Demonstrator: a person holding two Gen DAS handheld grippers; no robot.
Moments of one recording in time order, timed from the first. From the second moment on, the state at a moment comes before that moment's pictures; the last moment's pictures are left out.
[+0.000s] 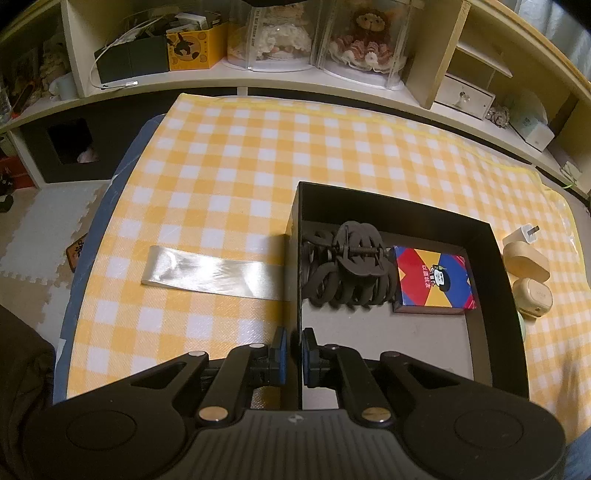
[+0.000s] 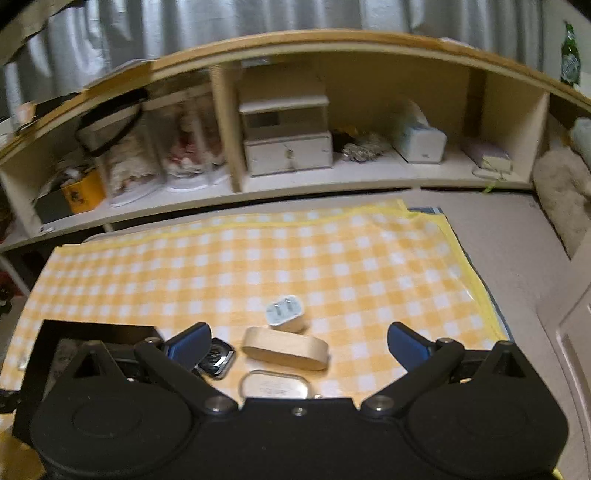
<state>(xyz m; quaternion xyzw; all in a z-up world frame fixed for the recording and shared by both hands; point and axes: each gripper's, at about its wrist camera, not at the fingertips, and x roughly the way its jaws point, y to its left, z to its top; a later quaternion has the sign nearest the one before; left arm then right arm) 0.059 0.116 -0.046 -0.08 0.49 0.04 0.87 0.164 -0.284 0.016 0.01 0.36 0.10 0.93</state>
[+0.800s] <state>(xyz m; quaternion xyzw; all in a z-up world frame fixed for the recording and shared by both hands) 0.062 0.112 -0.049 -0.07 0.49 0.05 0.87 0.228 -0.259 -0.089 0.05 0.54 0.08 0.83</state>
